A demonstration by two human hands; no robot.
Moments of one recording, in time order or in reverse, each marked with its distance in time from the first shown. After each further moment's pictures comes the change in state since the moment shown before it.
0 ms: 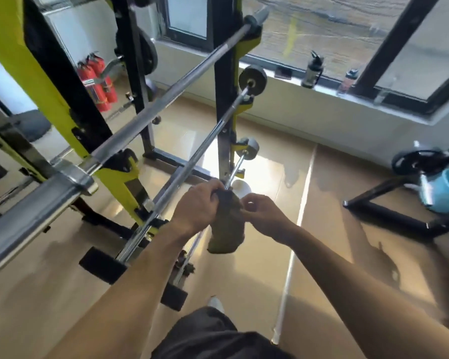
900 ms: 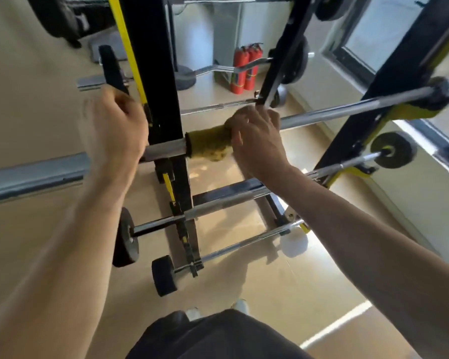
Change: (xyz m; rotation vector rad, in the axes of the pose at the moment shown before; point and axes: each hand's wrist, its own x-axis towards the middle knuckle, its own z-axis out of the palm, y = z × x) left_hand 0.026 -0.008 -0.174 0.259 1.230 -0.789; right_hand 0.237 -0.170 0.022 -0.699 0.007 -1.235
